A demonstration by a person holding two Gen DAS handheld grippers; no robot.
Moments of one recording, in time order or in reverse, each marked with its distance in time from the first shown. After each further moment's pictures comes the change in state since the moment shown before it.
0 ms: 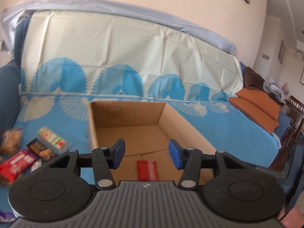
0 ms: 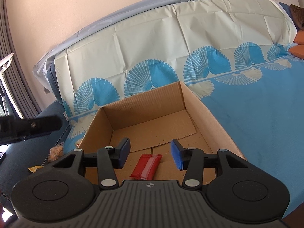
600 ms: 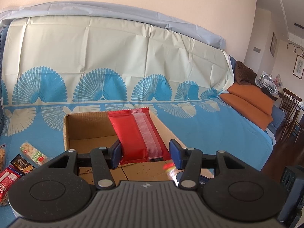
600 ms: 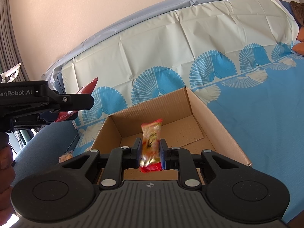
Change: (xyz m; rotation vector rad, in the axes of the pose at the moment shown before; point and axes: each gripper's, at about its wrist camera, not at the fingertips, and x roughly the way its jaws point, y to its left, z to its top) left arm 0.038 -0.057 0.039 0.080 0.021 -0.066; right arm -0.004 -0.008 0.001 0.036 -0.053 0.069
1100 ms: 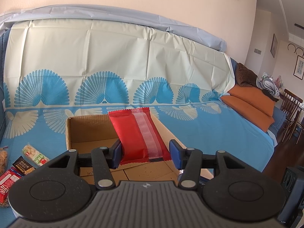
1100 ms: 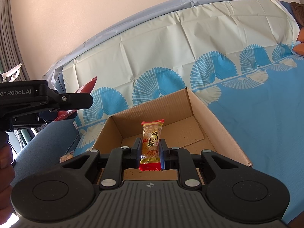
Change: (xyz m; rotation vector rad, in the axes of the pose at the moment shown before) left arm -0.005 0.002 0.000 0.005 -0.025 0.013; right arm -0.001 0.001 0.002 -0.003 -0.002 0.006
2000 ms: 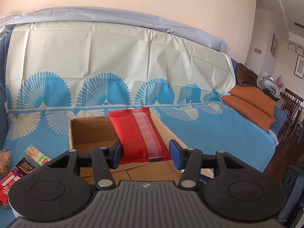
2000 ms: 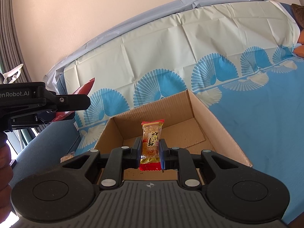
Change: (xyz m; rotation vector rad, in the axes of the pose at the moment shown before) left arm -0.006 0.004 0.003 0.007 -0.001 0.006; right arm -0.002 -0.002 0.003 -0.005 -0.003 0.007
